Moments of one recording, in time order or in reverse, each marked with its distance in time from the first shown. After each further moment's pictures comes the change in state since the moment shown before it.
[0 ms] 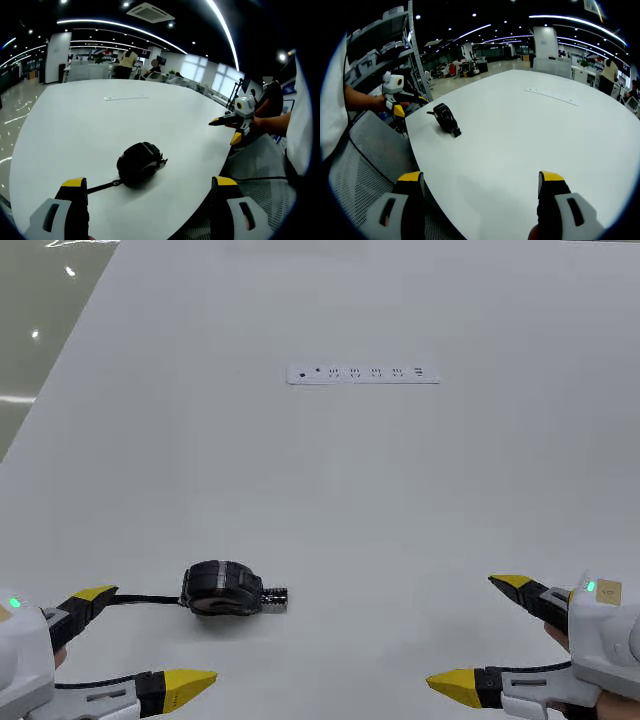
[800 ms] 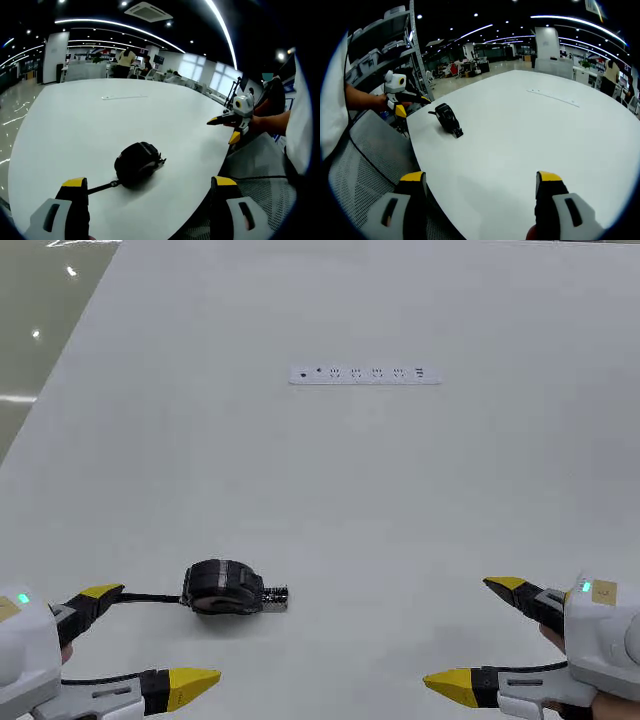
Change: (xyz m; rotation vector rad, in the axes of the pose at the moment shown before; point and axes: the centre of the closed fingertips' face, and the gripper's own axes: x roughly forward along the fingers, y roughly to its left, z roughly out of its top) left arm 0.005 -0.002 0.000 0.014 0.011 -0.020; right arm 0.004 0.004 0.002 -0.011 -0.004 0.011
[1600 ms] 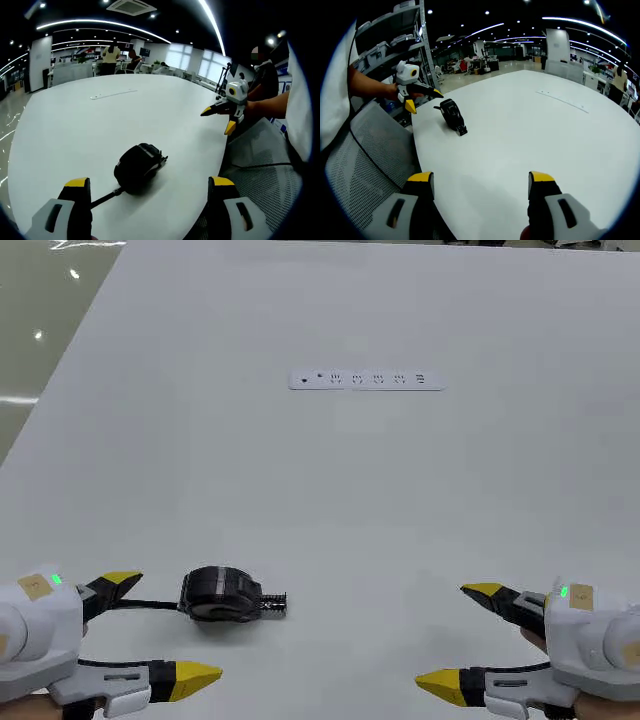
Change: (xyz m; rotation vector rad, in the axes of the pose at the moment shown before) left arm 0.022 0.007 0.002 0.128 0.070 -0.066; right arm 0.016 0.002 0.000 -0.071 0.026 0.060
